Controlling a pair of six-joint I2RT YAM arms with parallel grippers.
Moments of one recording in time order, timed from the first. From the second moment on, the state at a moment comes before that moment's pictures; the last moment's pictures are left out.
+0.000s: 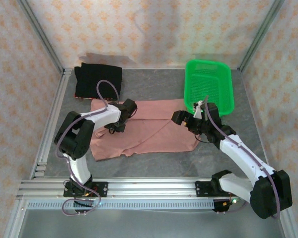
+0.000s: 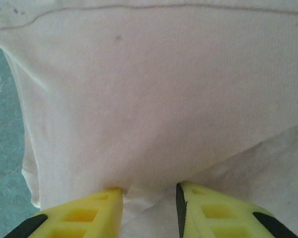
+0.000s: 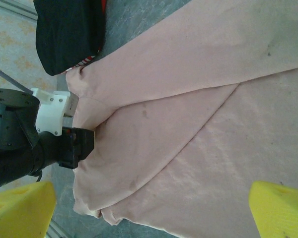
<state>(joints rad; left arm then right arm) -0.46 1.84 1.17 -0.88 -0.51 -0.35 0.35 1.05 0.68 -0.29 -0.42 0.77</state>
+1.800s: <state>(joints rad) -0.39 1.93 1.23 -0.90 -0.49 -0.33 0.29 1.03 0.68 -0.34 -0.42 0.74</state>
